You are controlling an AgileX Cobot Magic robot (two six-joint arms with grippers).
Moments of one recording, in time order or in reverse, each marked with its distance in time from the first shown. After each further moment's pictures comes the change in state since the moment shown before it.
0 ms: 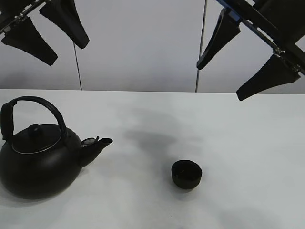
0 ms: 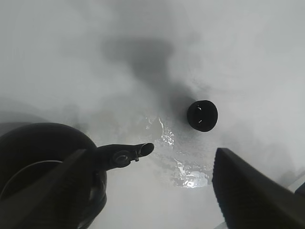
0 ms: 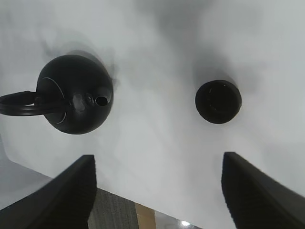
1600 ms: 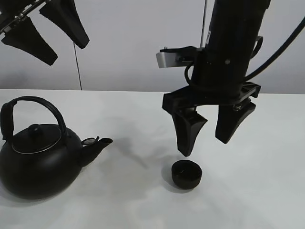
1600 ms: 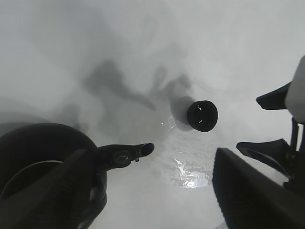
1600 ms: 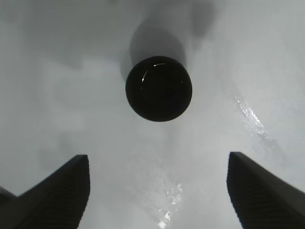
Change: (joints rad) left arm 0.000 0.000 0.000 0.000 -0.001 0.001; right arm 0.313 0.311 -0.191 -0.513 0.110 -0.162
